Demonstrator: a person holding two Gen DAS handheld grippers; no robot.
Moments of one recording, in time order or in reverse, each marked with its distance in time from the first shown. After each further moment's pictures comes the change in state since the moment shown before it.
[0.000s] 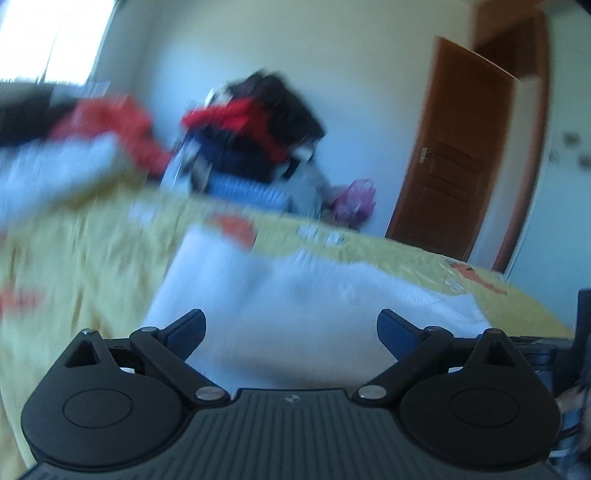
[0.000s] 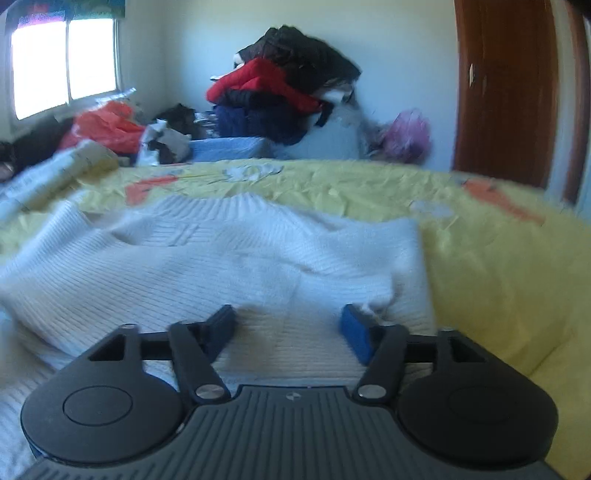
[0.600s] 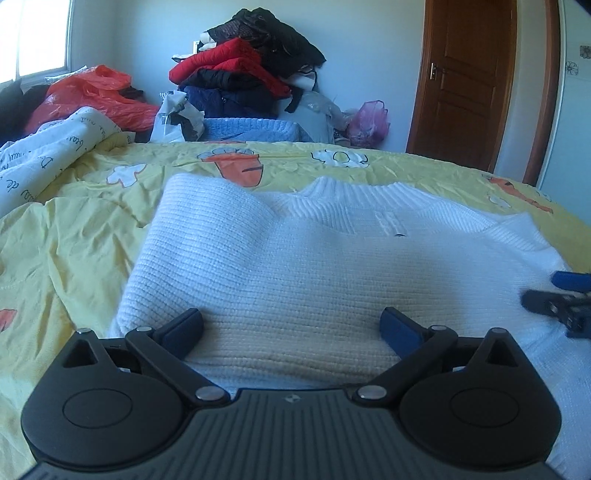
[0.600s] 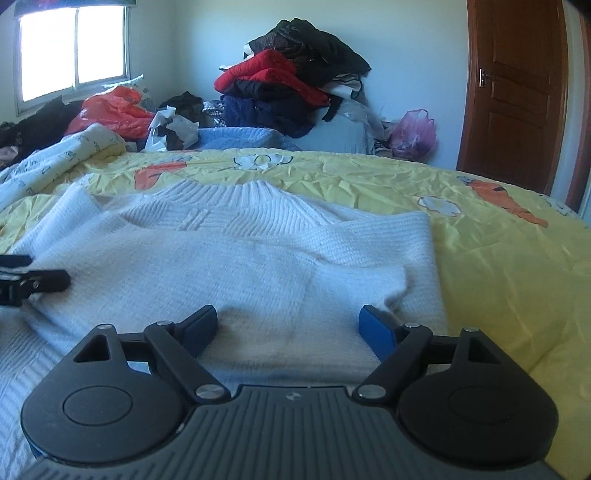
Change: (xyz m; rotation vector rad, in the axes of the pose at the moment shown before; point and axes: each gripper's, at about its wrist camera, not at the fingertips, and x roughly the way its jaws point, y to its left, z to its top) left arm 0.079 0.011 -0.011 0.106 0.256 0.077; right arm -0.011 0.021 -0.013 -0.070 0.025 -0.041
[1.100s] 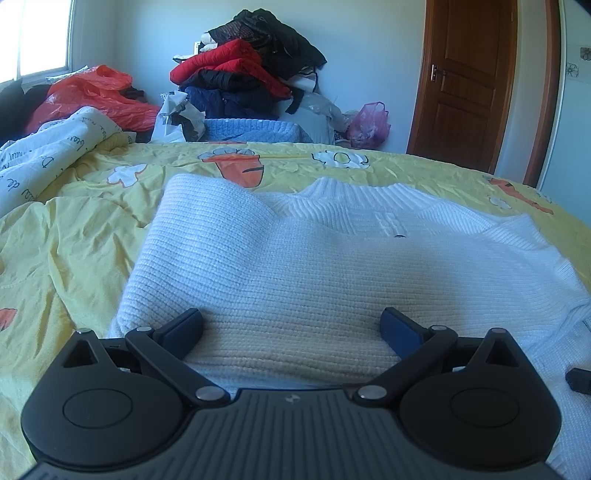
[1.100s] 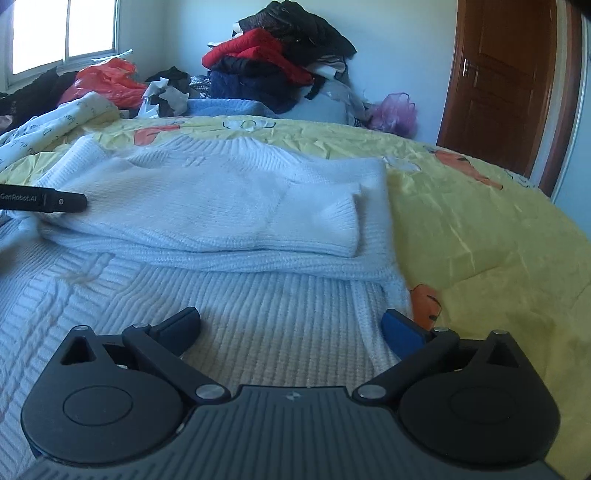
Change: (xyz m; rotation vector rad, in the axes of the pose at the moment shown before) left arm 0.001 -0.001 0.000 0.001 -0.001 0.003; right arm -0.047 0.000 -0.043 -0.014 0.074 -0.072
